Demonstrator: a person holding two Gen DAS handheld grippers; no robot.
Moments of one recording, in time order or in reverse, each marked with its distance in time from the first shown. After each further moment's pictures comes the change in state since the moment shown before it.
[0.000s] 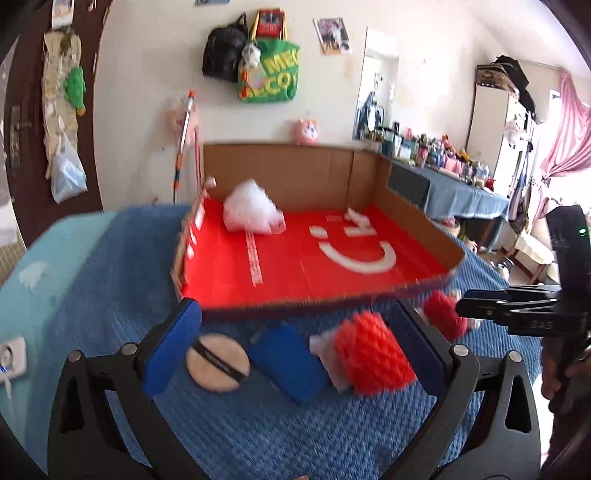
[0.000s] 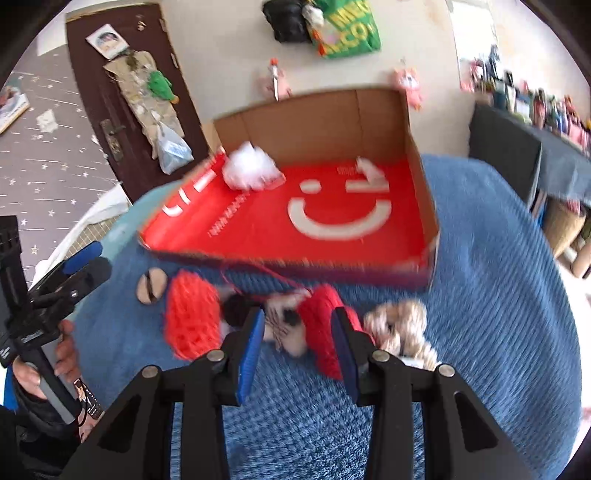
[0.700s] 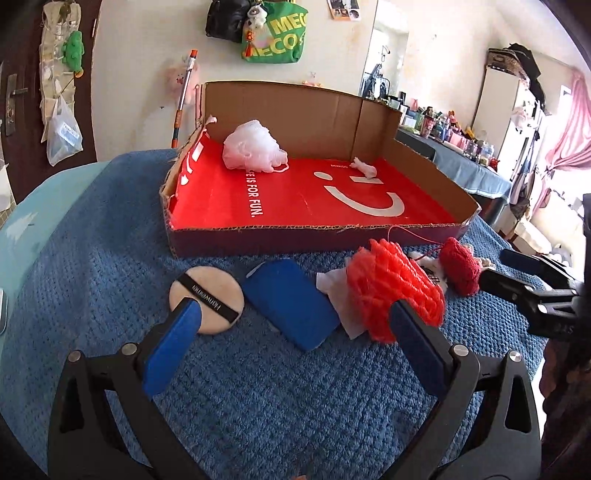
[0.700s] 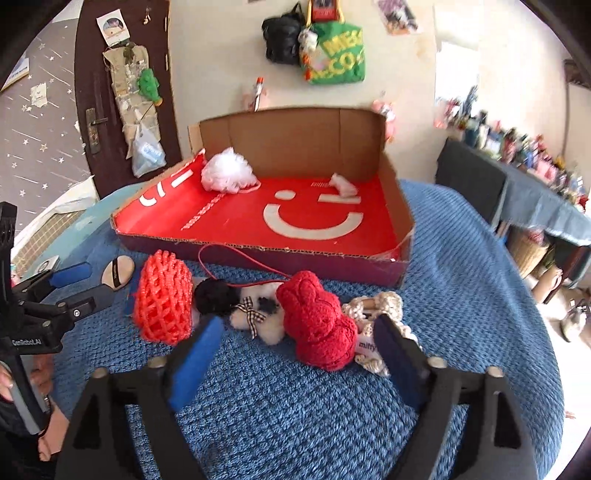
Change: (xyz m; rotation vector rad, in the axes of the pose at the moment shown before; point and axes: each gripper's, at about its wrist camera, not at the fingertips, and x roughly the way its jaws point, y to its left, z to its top) left arm 0.018 0.006 -0.043 -0.036 0.112 -0.004; right arm -0.012 0.026 -0.035 -0.088 -0.154 -0.212
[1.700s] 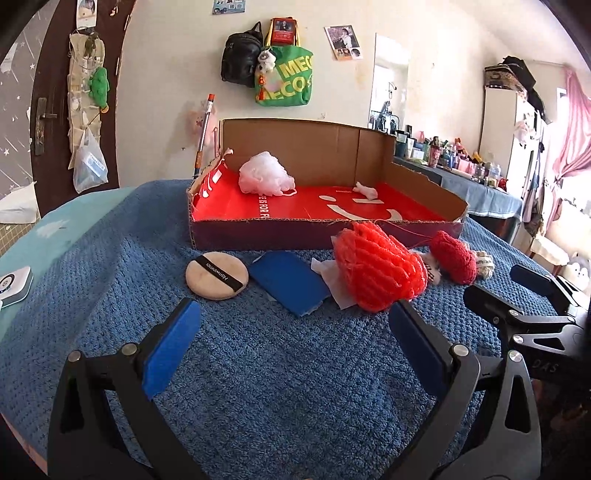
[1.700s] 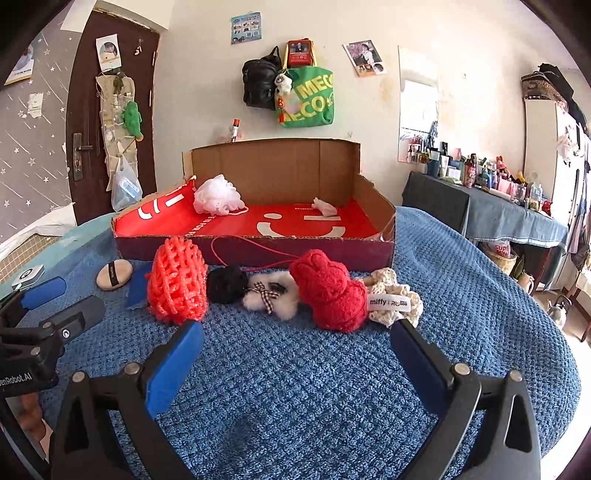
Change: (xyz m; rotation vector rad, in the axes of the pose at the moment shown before) left arm -0.029 -0.019 -0.048 0.027 -0.191 0.090; right arm -0.014 0.033 -0.050 0.041 -0.185 -0.113
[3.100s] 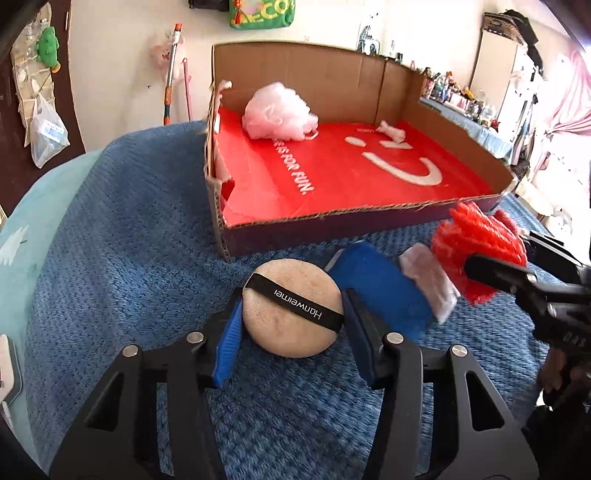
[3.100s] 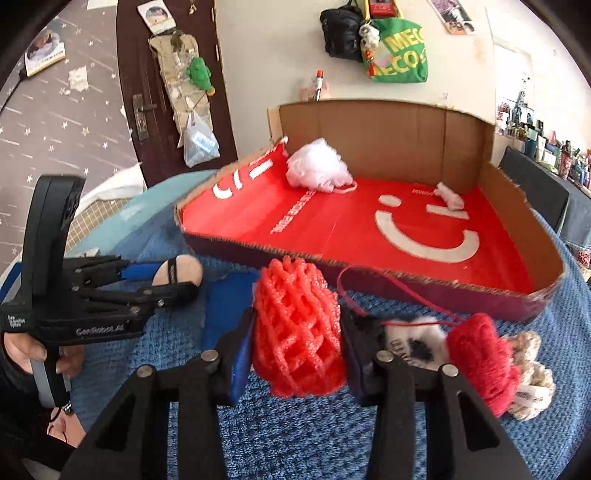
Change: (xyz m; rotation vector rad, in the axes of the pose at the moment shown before) left arm 0.083 0.074 0.052 0.065 0.343 -0.122; right arm 0.065 0.058 0.057 -0.081 0.203 0.333
